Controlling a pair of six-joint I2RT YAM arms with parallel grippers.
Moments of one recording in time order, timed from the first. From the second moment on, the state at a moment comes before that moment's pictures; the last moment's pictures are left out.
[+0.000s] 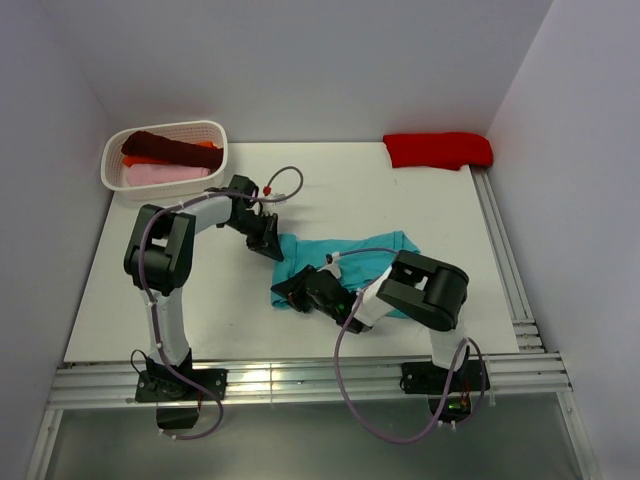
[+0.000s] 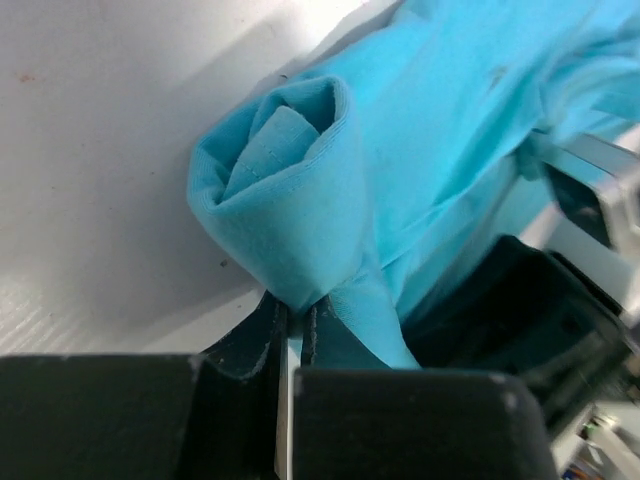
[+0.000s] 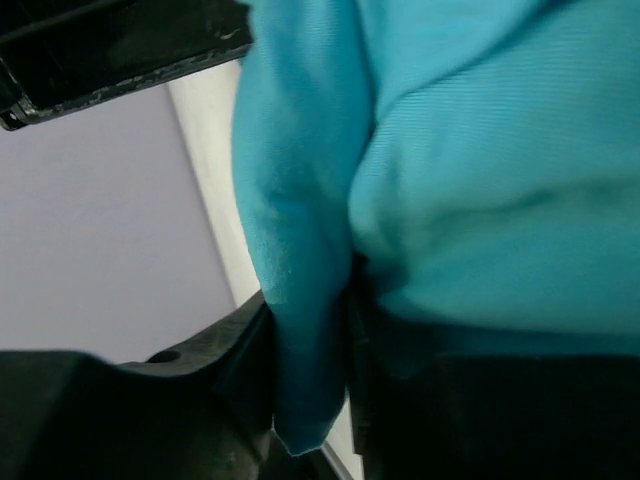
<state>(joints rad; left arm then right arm) -0.30 2.04 1.33 -0.62 0.71 -0.03 1.04 1.93 0.60 0.87 0.20 1.59</state>
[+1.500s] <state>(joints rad) -0.43 1.99 1.40 -0.70 0.38 -0.04 1.21 1.96 1.48 -0.56 0.78 1.12</state>
